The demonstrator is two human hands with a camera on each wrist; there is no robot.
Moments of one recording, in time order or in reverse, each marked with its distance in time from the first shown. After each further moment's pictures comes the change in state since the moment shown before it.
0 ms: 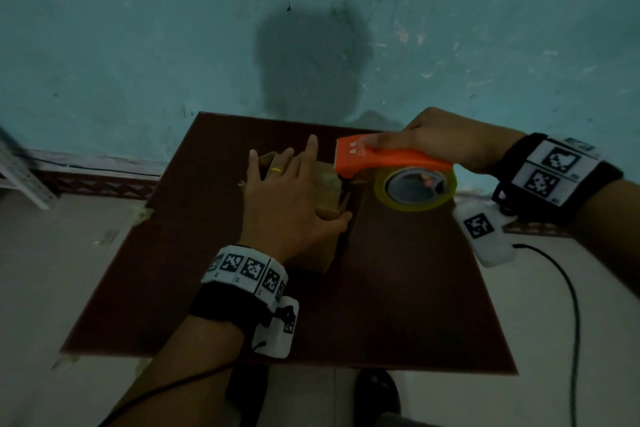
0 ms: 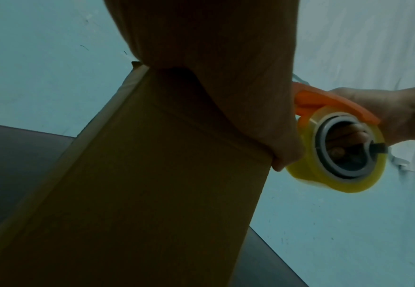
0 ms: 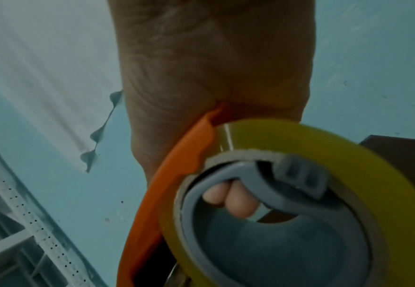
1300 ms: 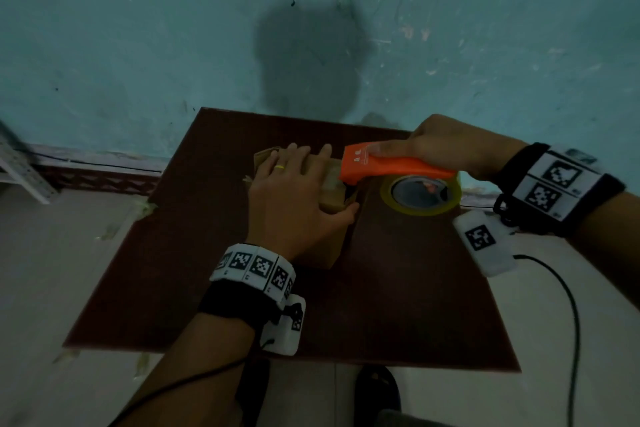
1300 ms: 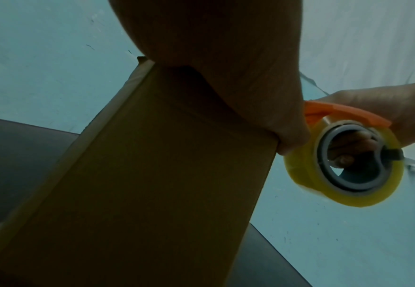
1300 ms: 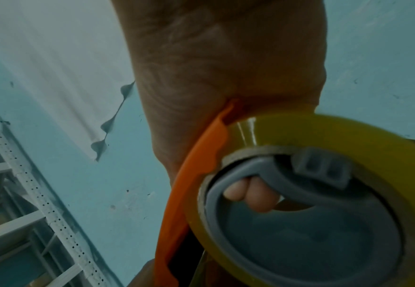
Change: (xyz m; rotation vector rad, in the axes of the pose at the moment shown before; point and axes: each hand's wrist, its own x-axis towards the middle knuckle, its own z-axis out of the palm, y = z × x) left_hand -0.006 0.004 -0.006 -0.016 0.045 -0.015; right_hand 0.000 0.008 0.011 -0.007 0.029 0.073
